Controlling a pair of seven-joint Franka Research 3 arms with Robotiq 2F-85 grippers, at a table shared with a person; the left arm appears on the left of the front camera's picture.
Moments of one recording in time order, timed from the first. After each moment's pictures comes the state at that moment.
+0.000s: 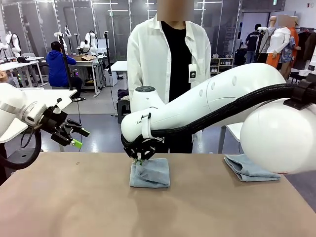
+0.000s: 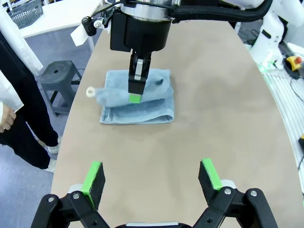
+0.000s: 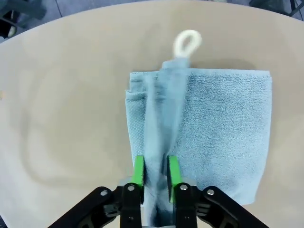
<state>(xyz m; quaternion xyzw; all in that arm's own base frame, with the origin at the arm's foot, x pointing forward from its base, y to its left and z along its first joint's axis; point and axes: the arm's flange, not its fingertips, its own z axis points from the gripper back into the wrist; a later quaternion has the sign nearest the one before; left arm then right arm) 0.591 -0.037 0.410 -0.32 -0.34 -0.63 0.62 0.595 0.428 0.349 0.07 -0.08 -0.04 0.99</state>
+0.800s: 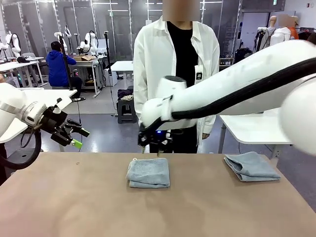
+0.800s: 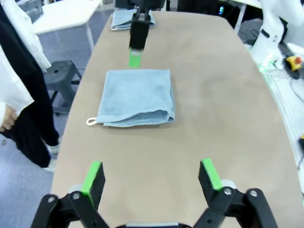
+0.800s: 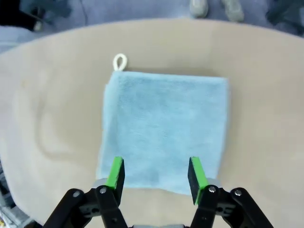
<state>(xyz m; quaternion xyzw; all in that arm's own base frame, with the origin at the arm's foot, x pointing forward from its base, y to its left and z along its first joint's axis) 0.591 -0.036 0.410 -0.32 -0.34 -0.63 0.62 0.592 0.330 0.390 0.15 -0.10 -0.01 0.98</state>
